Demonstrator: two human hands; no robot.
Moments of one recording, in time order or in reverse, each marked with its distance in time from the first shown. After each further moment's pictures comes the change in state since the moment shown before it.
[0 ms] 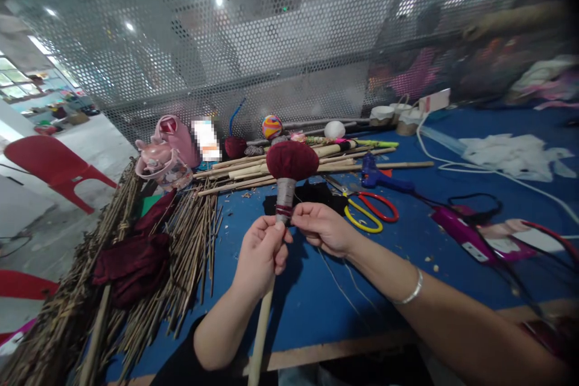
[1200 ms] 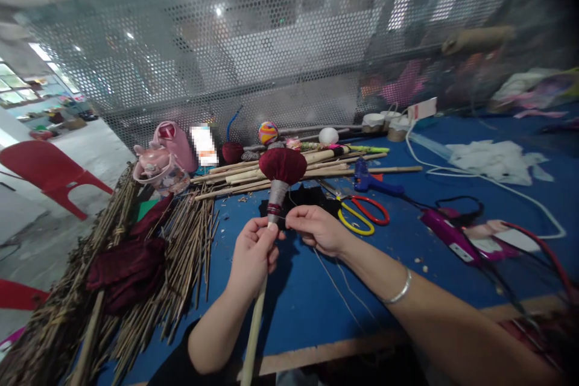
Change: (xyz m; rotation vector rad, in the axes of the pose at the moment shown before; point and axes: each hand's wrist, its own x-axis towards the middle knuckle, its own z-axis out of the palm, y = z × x) left_hand 0.003 -0.004 -0.002 0.040 0.089 -0.018; right_hand 0.003 0.001 -0.003 -0.125 0.063 0.016
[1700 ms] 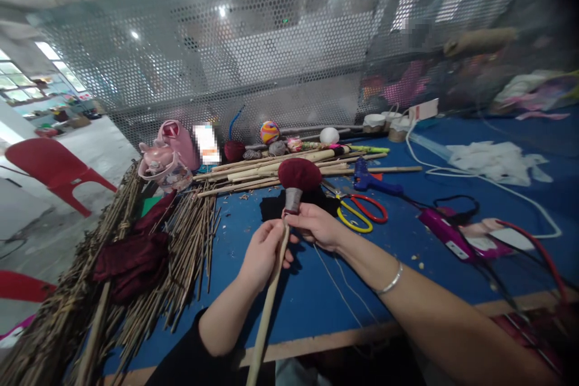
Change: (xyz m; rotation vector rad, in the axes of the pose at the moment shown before) left_hand 0.005 -0.017 0.000 0.085 -0.135 -0.129; right_hand 0.001 0.005 -0.007 -0.046 -0.103 -0.002
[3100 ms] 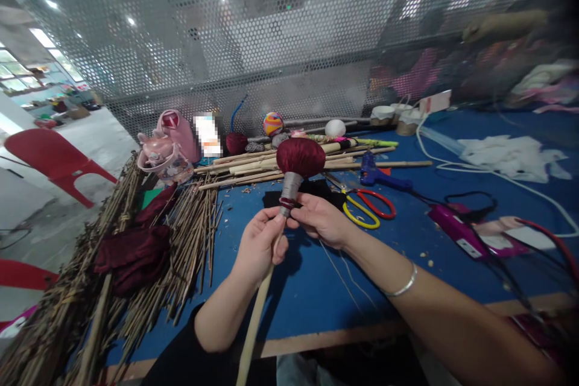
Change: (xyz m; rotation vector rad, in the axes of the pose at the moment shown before) left_hand -0.004 0.012 -0.005 -0.193 -0.015 0.152; right_hand -0.004 -0.008 0.009 0.002 0.028 -0.058
